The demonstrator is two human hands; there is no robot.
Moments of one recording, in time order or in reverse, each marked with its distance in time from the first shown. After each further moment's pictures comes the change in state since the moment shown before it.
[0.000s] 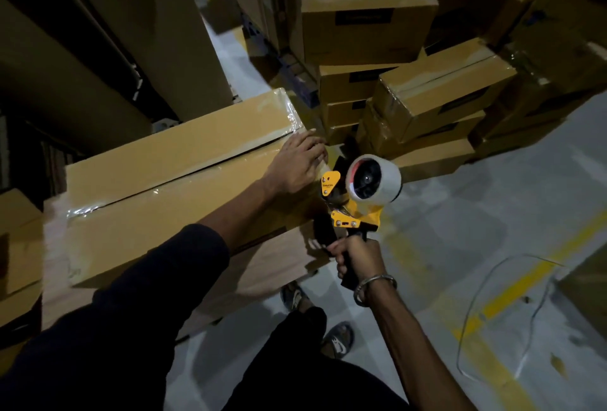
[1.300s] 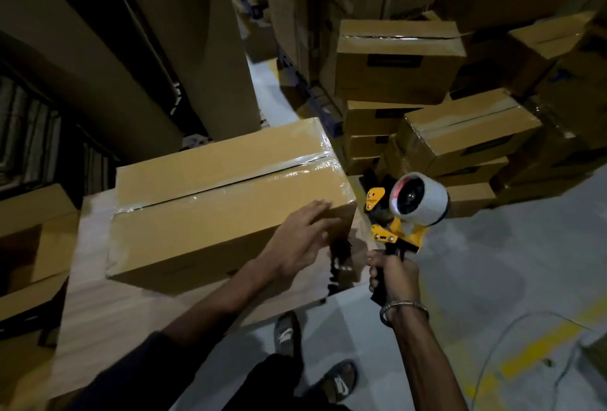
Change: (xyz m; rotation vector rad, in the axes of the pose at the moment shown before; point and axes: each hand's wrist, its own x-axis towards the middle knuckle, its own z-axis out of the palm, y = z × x) left_hand -0.131 0.057 -0.025 -0.135 0.084 -0.073; right_hand -0.008 -0.018 -0.004 0.085 0.143 -0.244
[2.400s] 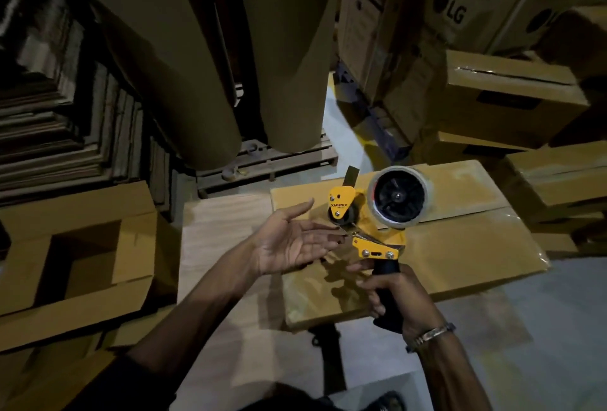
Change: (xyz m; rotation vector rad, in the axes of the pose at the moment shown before) left_hand -0.172 -0.274 -0.239 -2.114 -0.245 -0.965; right_hand -0.158 0.026 0.355 -0.246 -0.569 0.059
